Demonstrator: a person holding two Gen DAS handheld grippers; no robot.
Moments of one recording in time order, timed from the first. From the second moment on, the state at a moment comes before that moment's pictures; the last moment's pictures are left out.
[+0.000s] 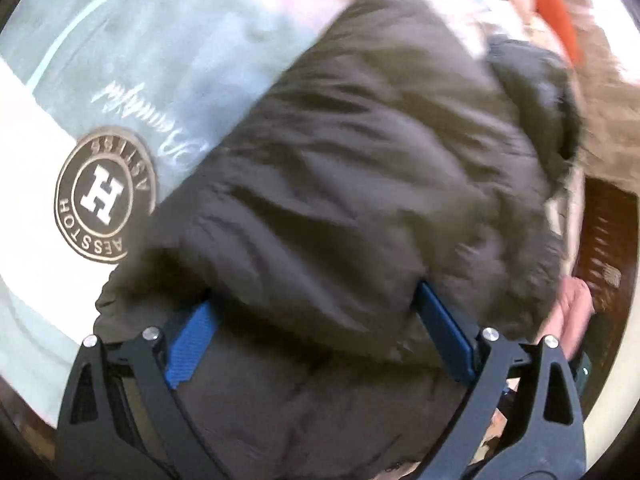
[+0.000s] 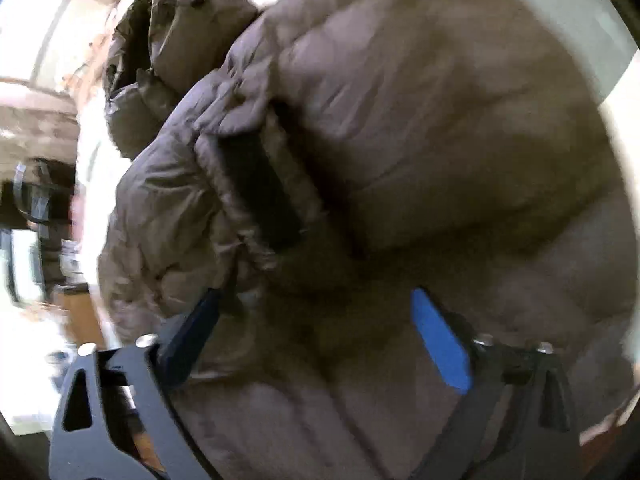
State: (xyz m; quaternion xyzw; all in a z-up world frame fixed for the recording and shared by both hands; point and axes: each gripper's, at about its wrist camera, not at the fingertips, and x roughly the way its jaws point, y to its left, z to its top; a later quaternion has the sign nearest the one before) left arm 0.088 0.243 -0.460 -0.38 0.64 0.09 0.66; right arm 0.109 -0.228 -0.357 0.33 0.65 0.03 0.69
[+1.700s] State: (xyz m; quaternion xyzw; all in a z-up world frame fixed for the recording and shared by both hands) left arm 0.101 0.234 -0.388 -0.30 0.59 0.12 0.74; right arm 0.135 -0.266 -0.285 0.20 0.54 -0.11 0.81
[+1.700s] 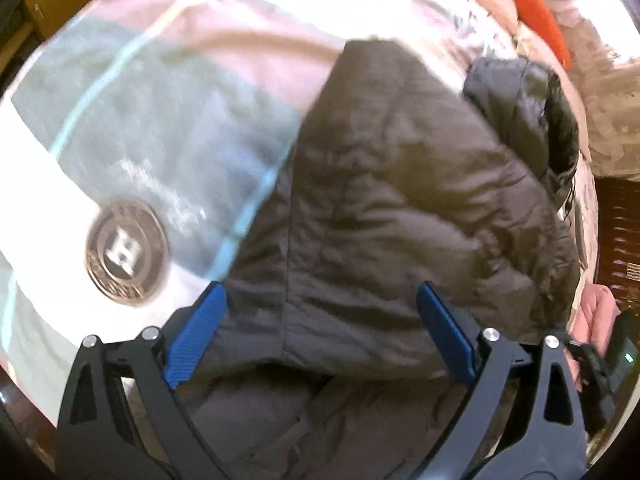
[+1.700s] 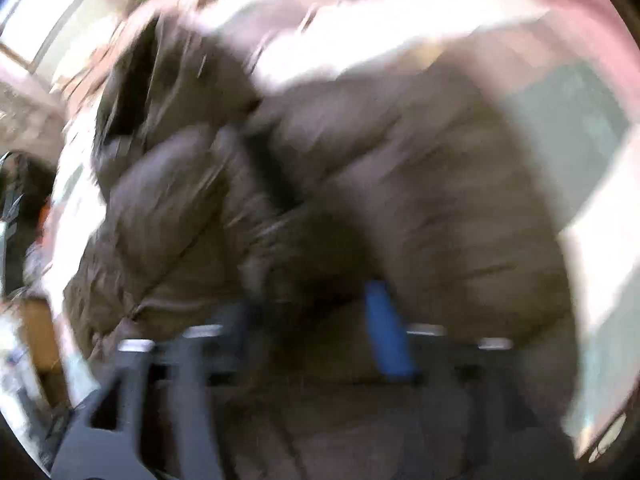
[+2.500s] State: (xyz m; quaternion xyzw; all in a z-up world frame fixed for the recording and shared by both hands) left arm 0.042 0.231 -0.398 -0.23 0.68 0.10 0.69; right arm 0.037 -0.251 -0.365 0.11 0.71 0.02 0.69
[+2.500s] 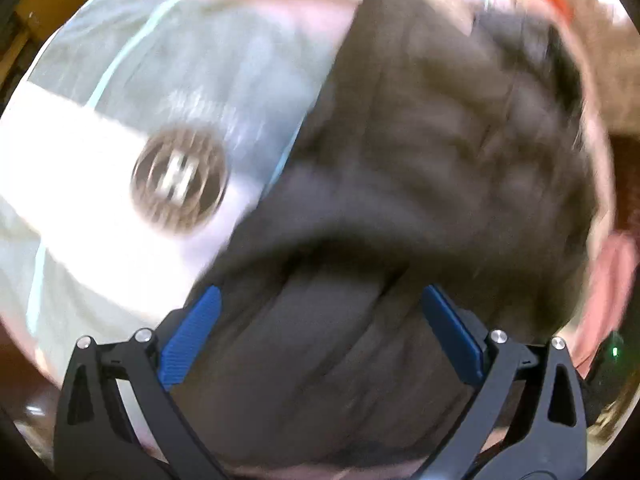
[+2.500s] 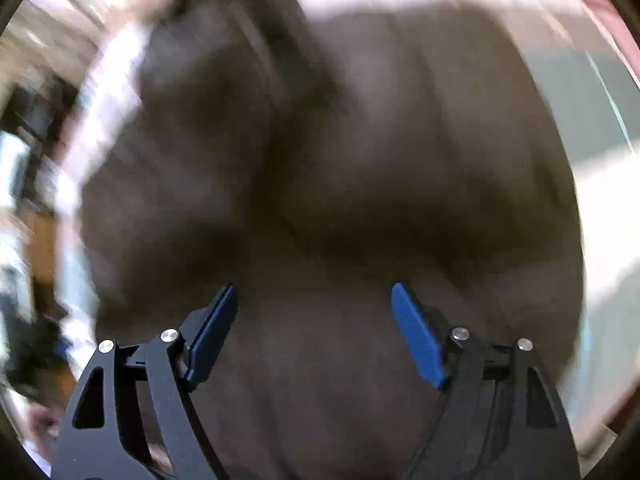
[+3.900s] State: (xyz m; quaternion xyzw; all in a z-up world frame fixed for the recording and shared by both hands) left arm 0.261 0.091 -0.359 -0.07 0.63 0.13 0.76; right arm 0.219 -0.197 -0.301 0.08 0.60 0.08 0.79
